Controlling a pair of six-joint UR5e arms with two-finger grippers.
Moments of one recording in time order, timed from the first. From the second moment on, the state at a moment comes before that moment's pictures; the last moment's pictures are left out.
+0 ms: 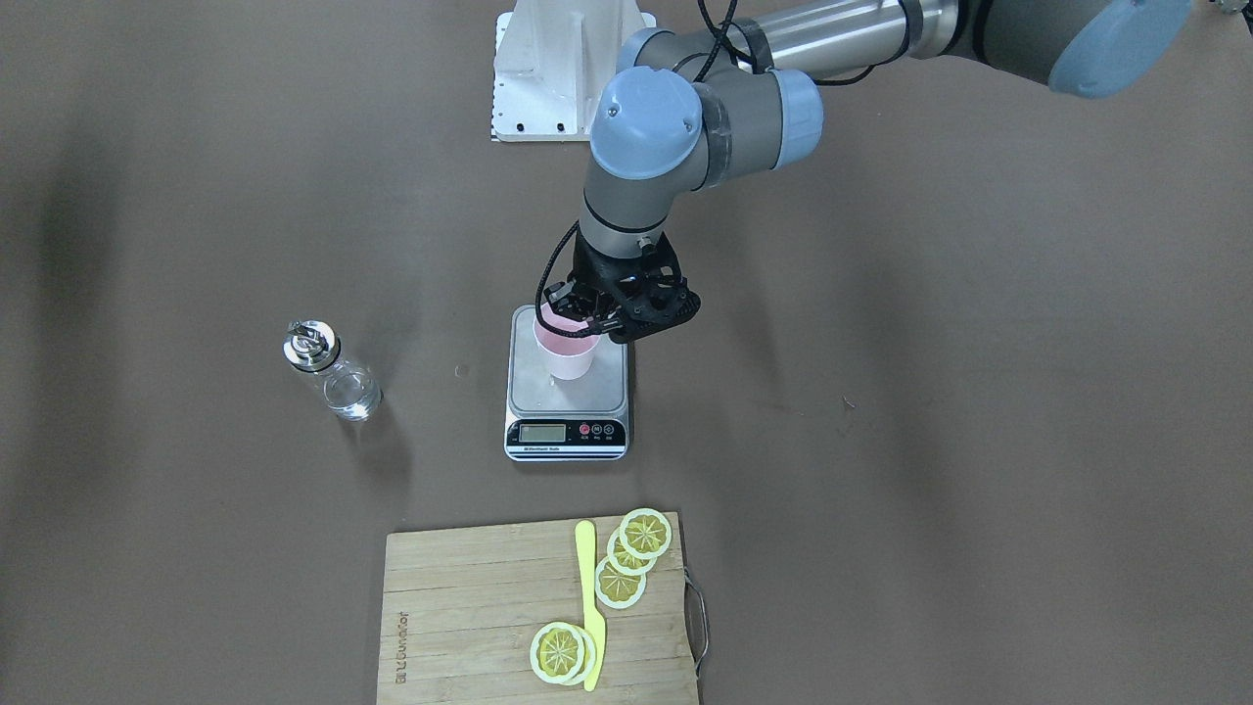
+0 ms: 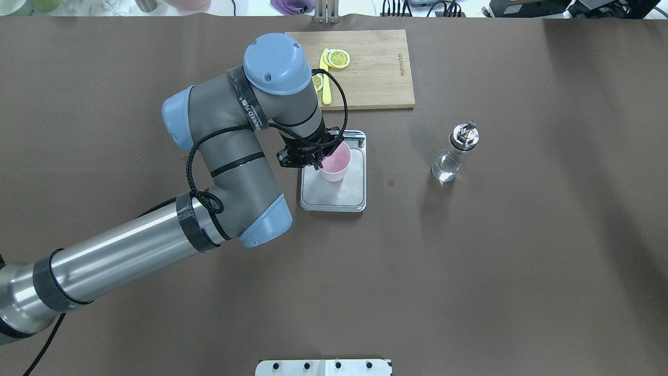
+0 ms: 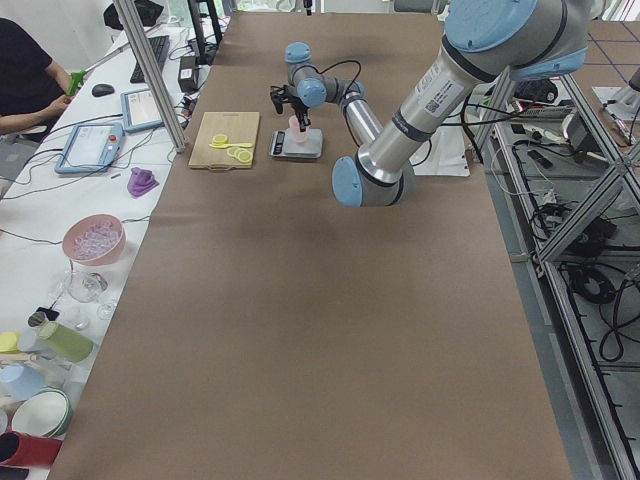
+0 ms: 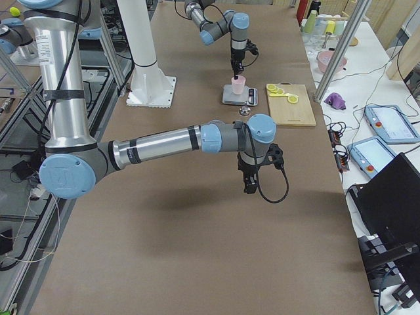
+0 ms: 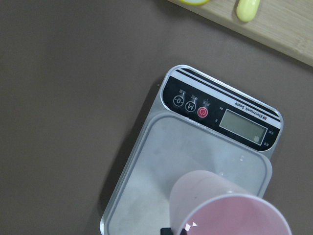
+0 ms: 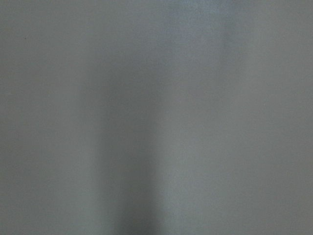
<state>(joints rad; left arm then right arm) -0.62 -2.47 -1.45 -1.64 -2.02 -1.57 1.45 -1.50 1.75 -1.74 2.38 -0.08</state>
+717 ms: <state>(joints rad) -0.62 -2.47 -1.47 -1.65 -2.03 -1.56 1.45 -1.49 1.76 -1.74 2.38 -0.08</state>
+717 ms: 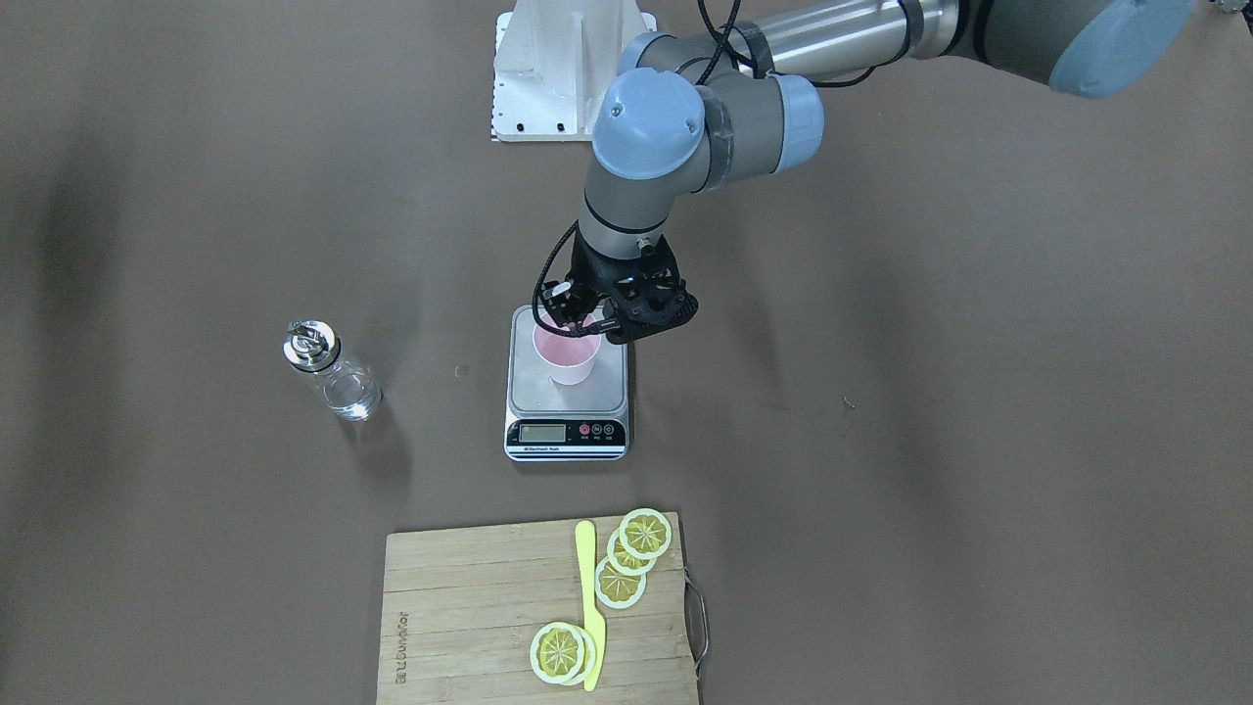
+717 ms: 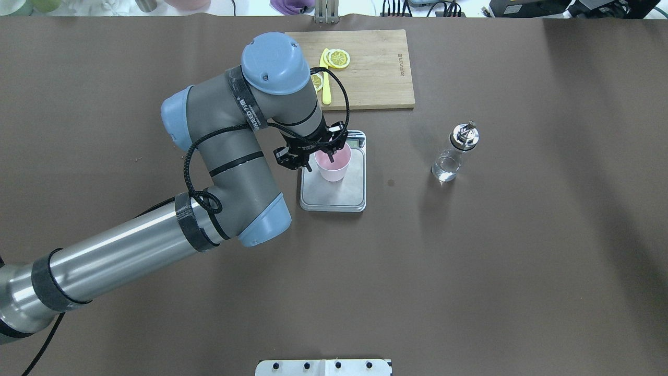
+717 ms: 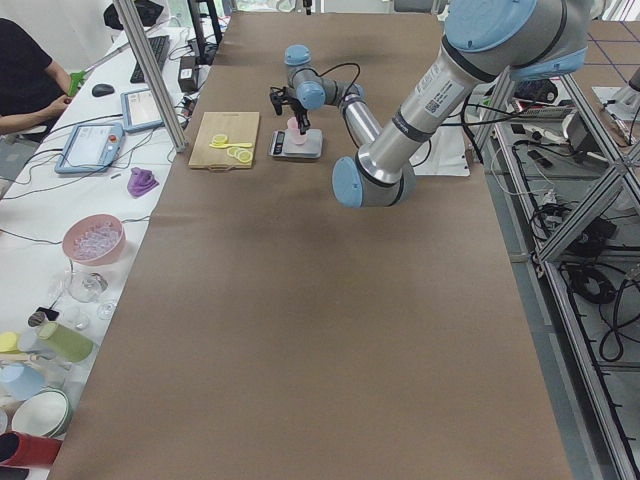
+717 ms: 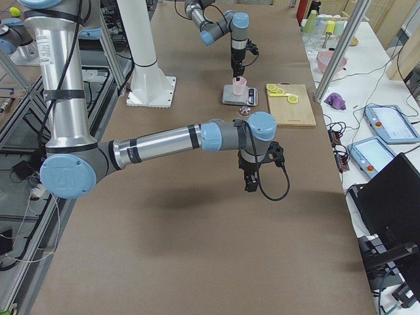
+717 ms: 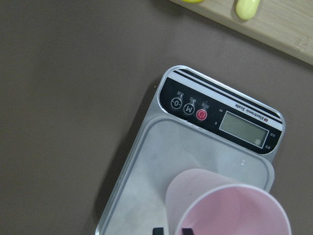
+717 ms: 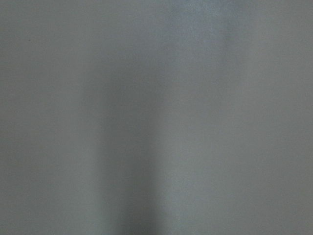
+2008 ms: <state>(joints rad) -0.80 -2.25 -1.81 -1.47 -2.05 -1.34 1.44 -1.46 2.10 -1.67 2.39 -0.08</state>
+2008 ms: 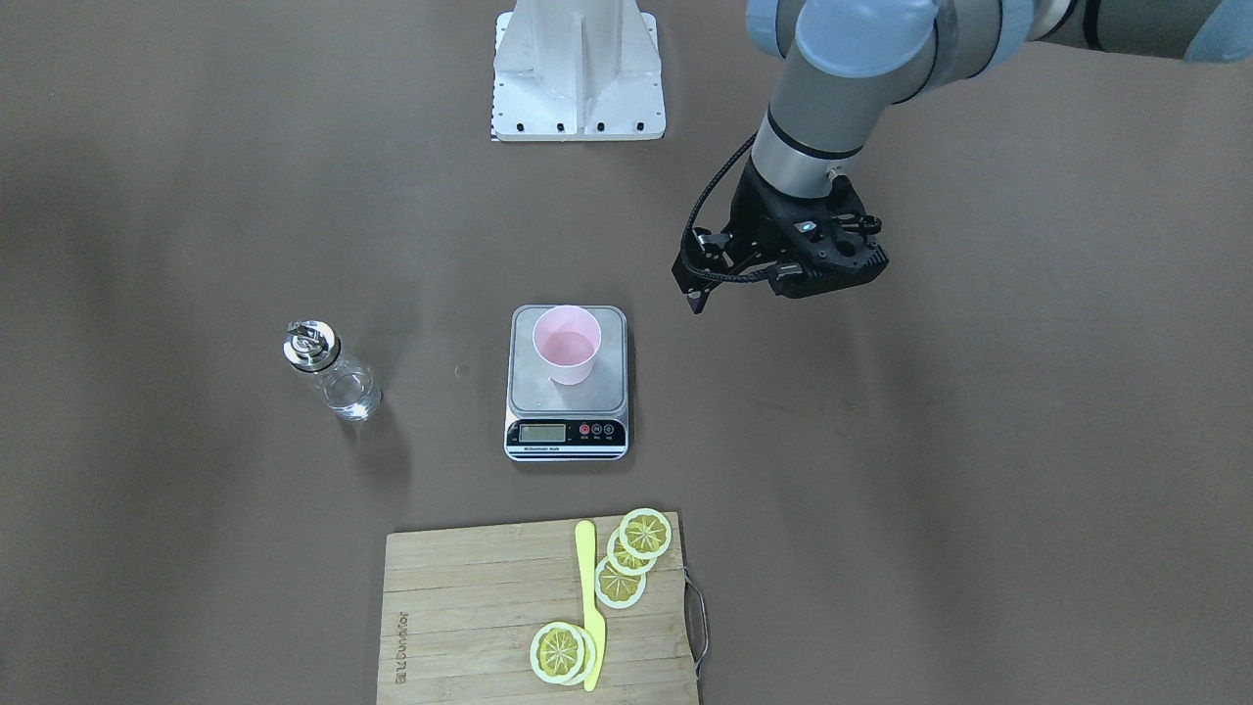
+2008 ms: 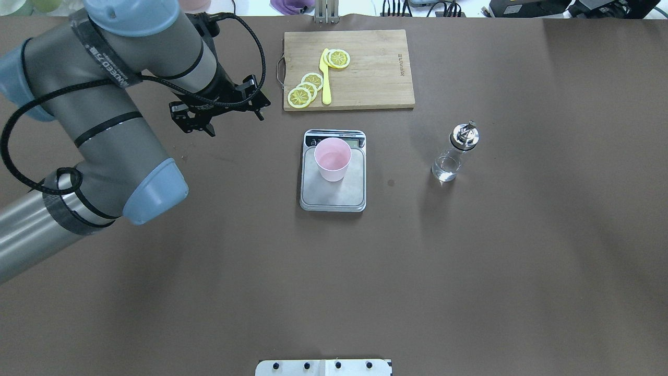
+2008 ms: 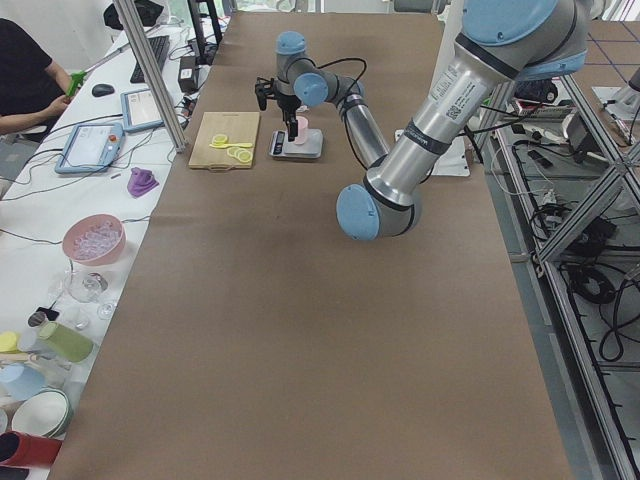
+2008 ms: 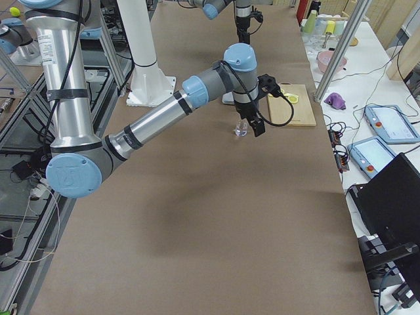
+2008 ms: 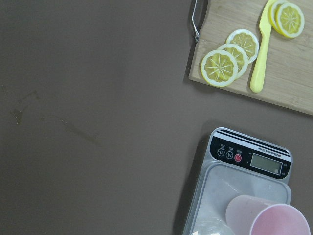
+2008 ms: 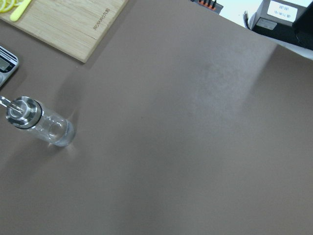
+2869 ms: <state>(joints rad) -0.86 -2.16 -1.83 -1.47 -2.06 -1.24 1.10 -1.28 2.18 -1.61 2.11 0.42</state>
